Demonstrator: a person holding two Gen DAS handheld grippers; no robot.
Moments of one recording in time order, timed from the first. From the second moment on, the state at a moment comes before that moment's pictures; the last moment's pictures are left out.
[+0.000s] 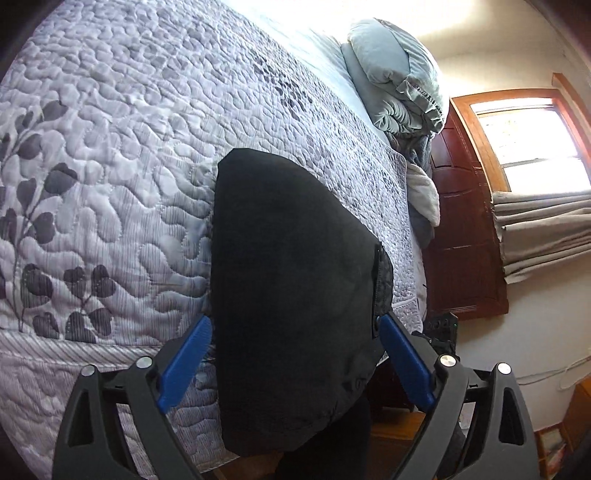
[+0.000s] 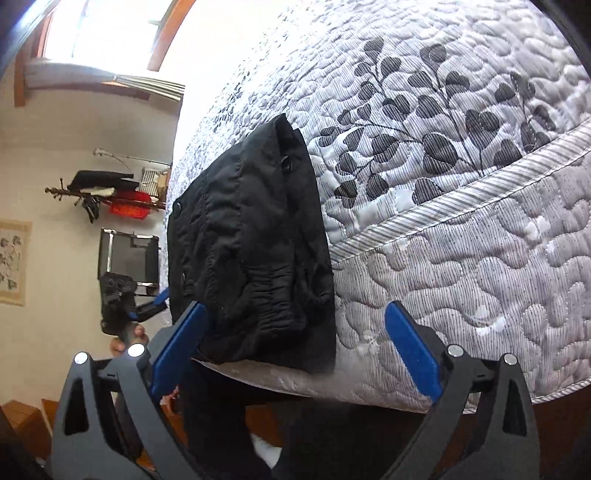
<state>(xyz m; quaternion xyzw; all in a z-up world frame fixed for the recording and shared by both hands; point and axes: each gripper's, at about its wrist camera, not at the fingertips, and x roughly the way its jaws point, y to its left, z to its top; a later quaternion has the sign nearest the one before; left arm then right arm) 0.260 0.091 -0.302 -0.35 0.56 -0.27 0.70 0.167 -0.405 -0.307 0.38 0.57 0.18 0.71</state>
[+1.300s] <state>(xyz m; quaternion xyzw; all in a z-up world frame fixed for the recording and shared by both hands) 0.295 0.048 -0.373 -0.36 0.63 -0.32 0.61 0.260 -0.324 -0.350 0.39 0.60 0.26 0.65</state>
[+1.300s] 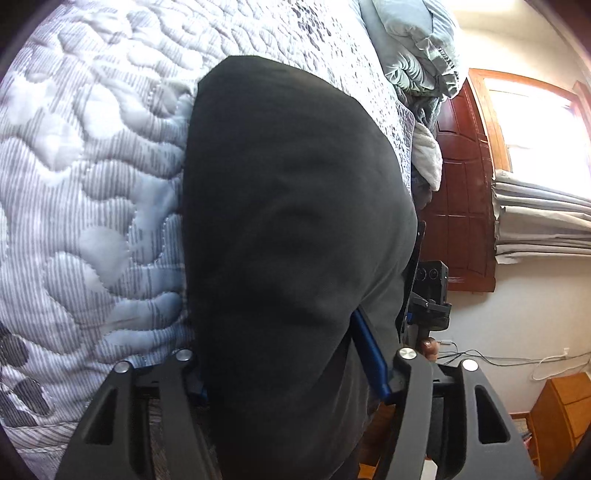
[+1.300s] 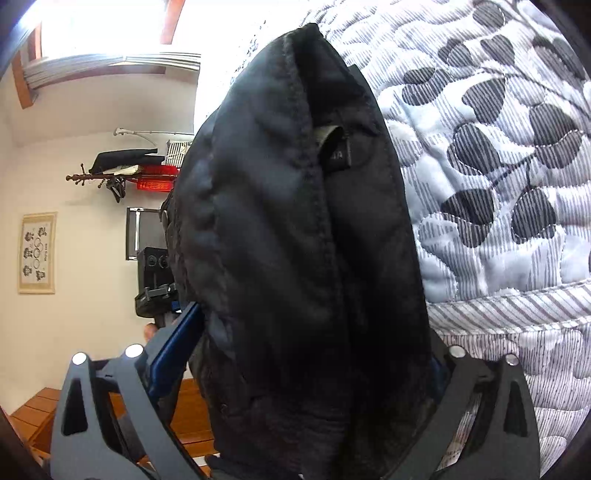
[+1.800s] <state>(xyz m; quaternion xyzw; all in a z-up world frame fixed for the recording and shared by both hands) 0.292 0.055 -0.322 -0.33 0.61 -0.32 0.65 0.271 -0.298 -0.307 0.37 0.57 0.29 0.67</state>
